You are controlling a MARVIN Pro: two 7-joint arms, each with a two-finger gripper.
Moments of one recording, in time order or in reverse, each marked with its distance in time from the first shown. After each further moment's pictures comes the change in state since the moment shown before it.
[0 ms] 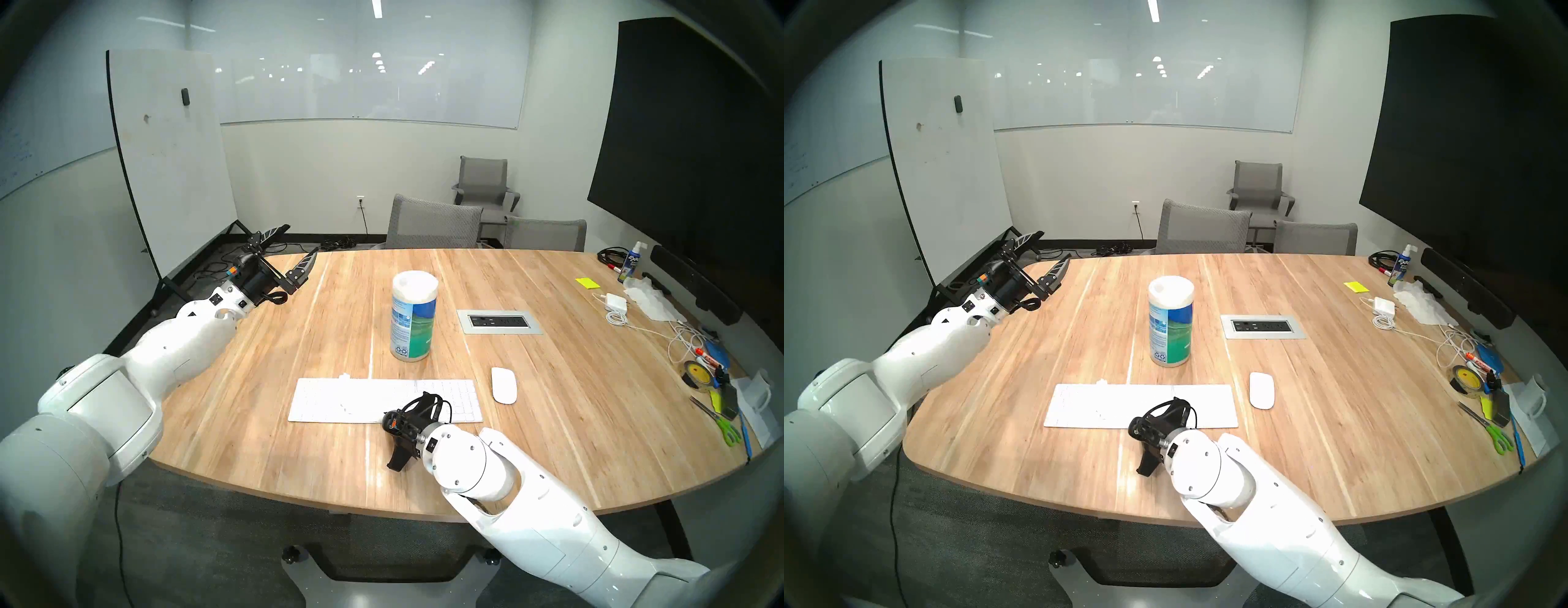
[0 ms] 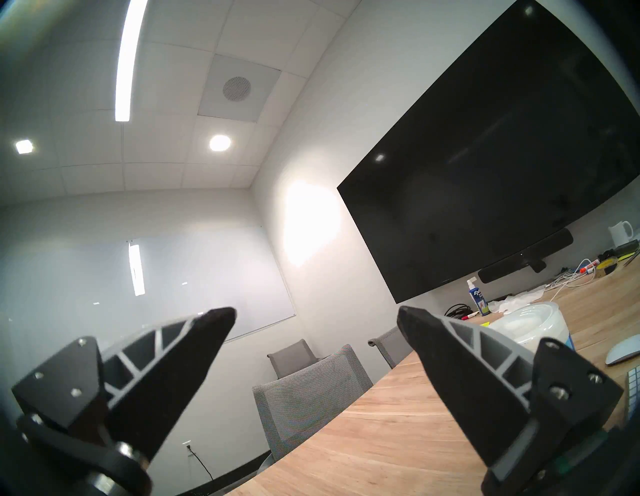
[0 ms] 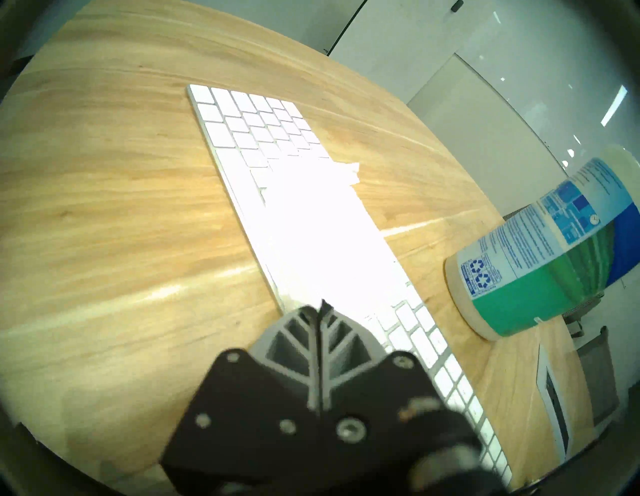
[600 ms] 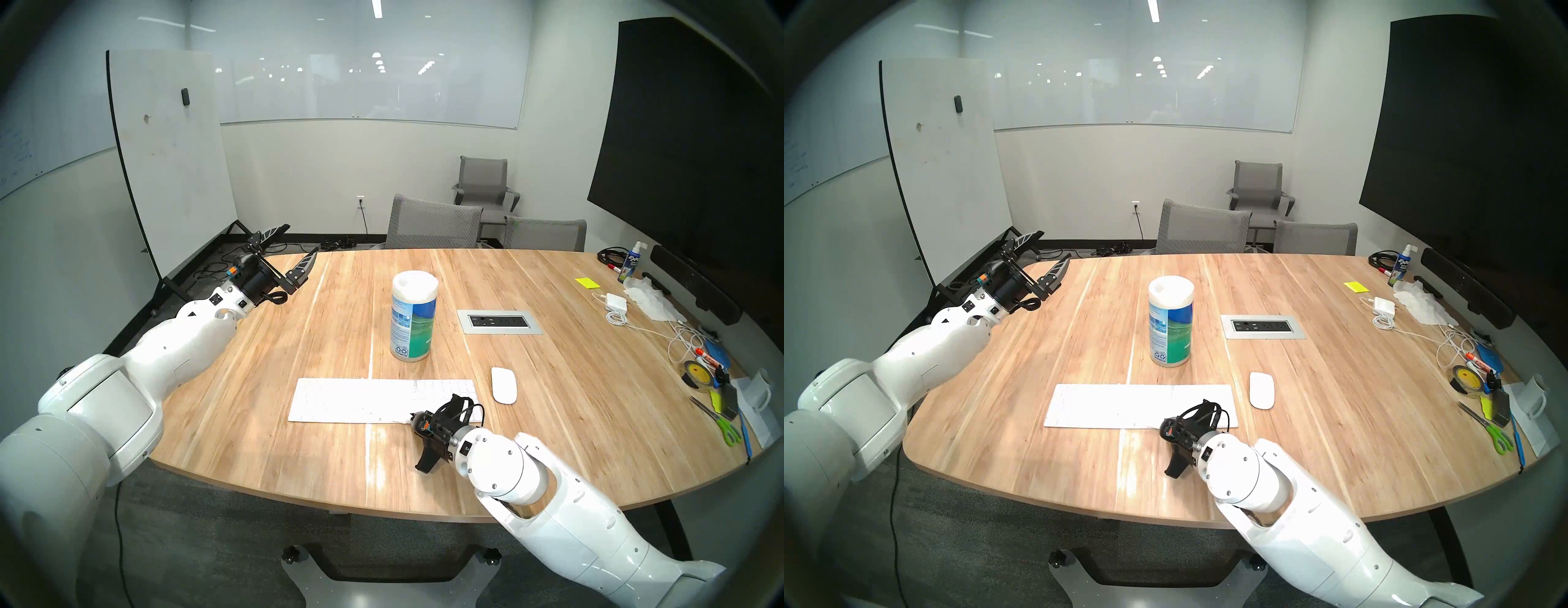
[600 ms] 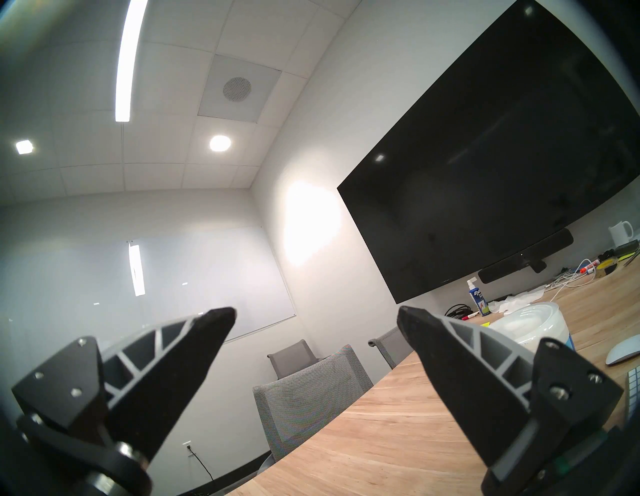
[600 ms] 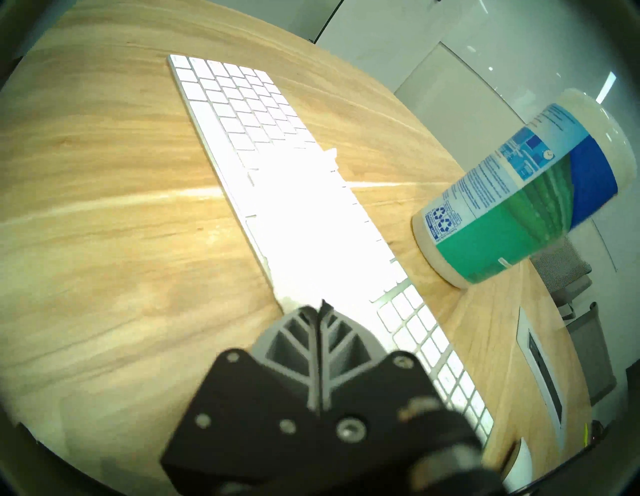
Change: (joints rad) left arm 0.001 -0.001 -0.006 0.001 0.004 0.000 -0.002; right arm -0.093 0.111 0.117 -0.060 0.060 -0.057 -0.010
